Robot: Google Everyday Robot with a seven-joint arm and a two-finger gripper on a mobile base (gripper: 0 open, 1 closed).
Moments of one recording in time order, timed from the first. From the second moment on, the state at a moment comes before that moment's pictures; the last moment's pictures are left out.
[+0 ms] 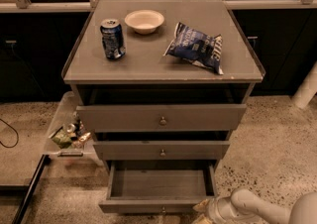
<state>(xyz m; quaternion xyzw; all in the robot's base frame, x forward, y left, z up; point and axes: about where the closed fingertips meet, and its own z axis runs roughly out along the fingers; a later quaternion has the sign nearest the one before) 0.435 -0.205 0.162 -0.51 0.79 0.24 0.24</state>
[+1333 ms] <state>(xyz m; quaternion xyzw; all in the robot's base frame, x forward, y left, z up) 0.532 -0.199 0.174 -0.62 0.70 0.18 0.30</state>
